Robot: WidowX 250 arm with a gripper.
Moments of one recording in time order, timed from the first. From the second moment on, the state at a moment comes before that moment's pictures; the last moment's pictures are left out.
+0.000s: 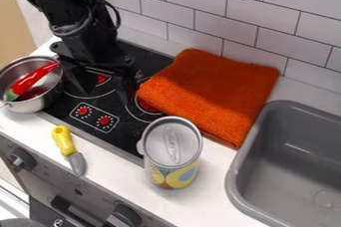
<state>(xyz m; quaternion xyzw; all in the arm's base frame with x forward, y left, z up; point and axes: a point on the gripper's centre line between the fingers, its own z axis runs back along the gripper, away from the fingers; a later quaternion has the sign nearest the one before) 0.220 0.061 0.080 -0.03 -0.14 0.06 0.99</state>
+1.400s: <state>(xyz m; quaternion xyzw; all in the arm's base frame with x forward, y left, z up) 0.148 -0.020 0.058 -0.03 0.02 0.05 1.00</state>
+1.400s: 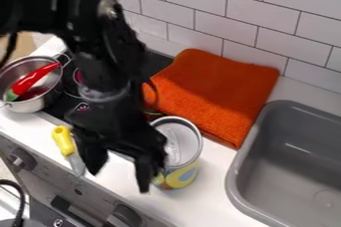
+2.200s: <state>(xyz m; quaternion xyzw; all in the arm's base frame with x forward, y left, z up) 0.166 -0.054 0.035 -0.03 -0.07 0.17 0.98</state>
